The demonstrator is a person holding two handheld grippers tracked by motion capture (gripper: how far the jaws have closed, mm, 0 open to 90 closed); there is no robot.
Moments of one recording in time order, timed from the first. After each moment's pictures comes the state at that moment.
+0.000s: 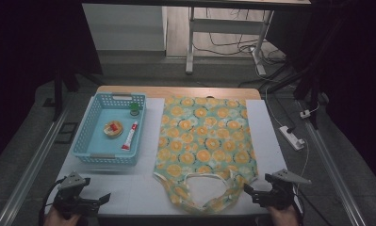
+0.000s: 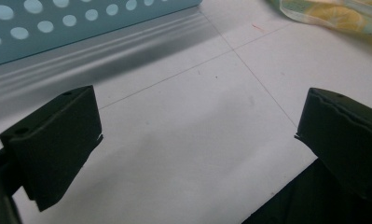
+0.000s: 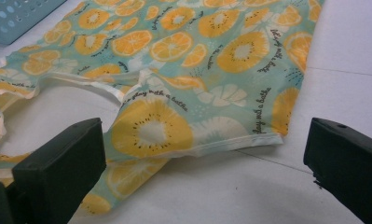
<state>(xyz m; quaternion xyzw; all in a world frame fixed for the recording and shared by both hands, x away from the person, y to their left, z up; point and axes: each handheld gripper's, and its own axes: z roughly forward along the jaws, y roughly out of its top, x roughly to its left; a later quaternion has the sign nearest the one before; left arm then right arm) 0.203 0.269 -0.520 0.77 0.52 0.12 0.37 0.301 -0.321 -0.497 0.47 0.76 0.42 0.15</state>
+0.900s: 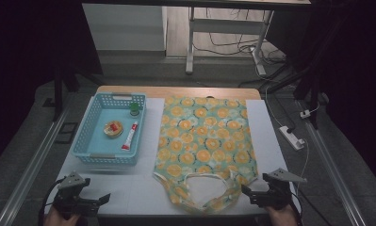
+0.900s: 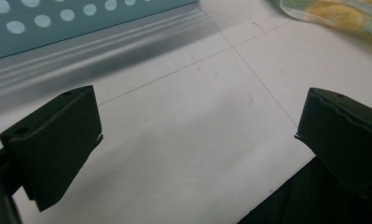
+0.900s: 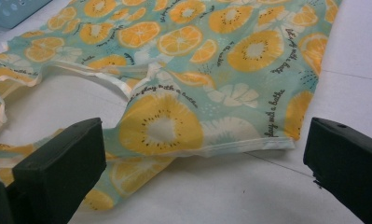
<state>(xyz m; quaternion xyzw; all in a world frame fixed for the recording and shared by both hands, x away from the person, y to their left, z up) 0.203 0.270 -0.521 0.76 0.52 0.11 0.37 0.302 -0.315 -0.497 0.45 0.78 0.41 0.15</state>
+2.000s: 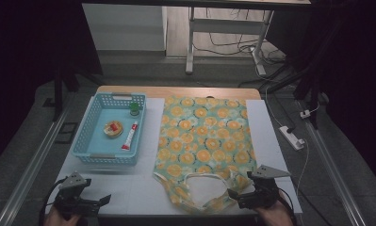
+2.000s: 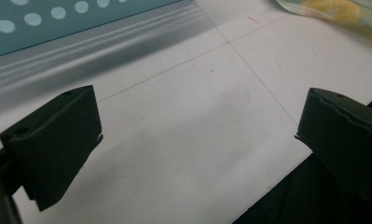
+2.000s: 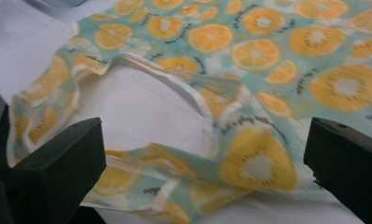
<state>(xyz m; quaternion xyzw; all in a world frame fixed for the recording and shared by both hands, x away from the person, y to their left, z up) 0.204 0.269 -0.521 0.77 0.51 0.11 0.36 0.298 -0.271 -0.474 0.36 0.83 0.40 0.11</state>
